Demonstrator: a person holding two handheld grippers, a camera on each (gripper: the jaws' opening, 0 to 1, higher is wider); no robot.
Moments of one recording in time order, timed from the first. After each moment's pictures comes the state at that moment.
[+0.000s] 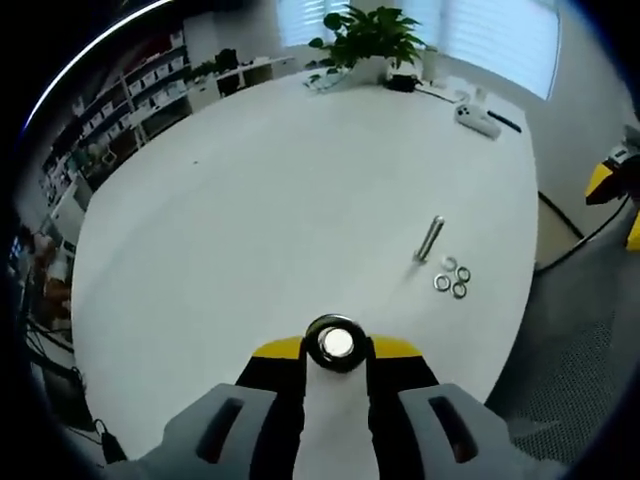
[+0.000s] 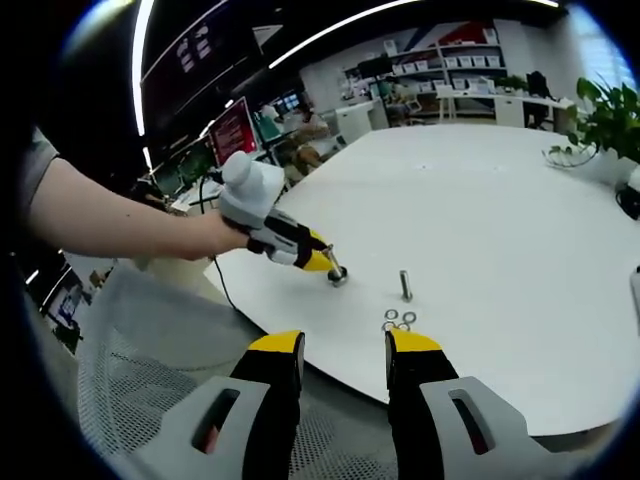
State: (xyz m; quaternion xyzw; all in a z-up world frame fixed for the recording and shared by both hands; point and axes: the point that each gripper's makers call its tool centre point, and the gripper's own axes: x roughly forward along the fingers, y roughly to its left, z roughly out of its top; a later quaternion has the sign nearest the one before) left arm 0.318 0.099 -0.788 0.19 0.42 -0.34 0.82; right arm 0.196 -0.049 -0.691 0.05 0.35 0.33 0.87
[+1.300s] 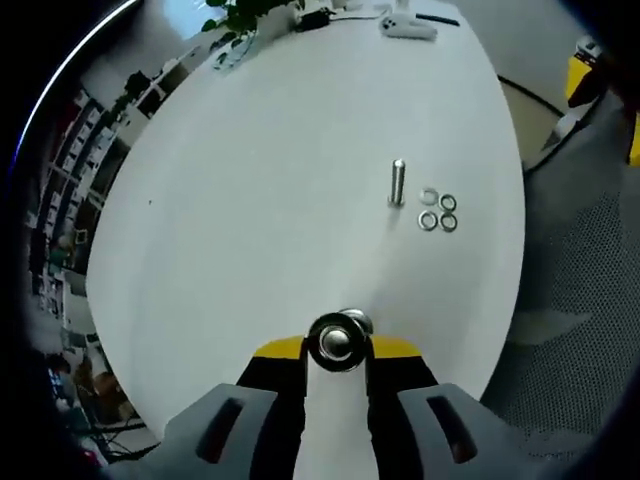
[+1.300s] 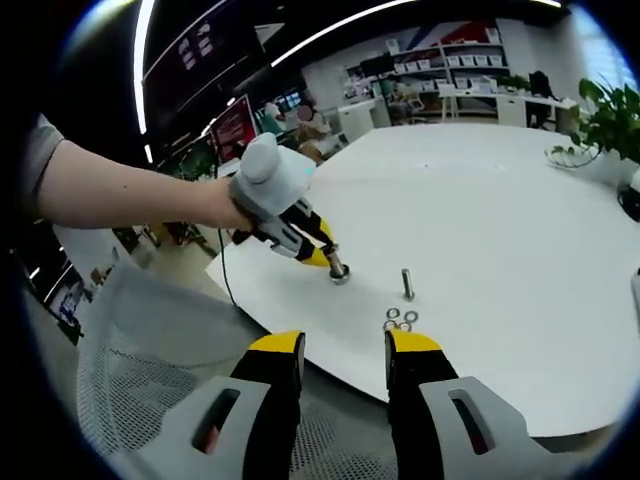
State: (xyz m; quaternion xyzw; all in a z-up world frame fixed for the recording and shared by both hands) left arm 0.316 0.099 -0.784 0.39 0.45 -0.38 0.71; right arm 0.195 -0.047 -0.692 0.04 0.35 0.34 0.87
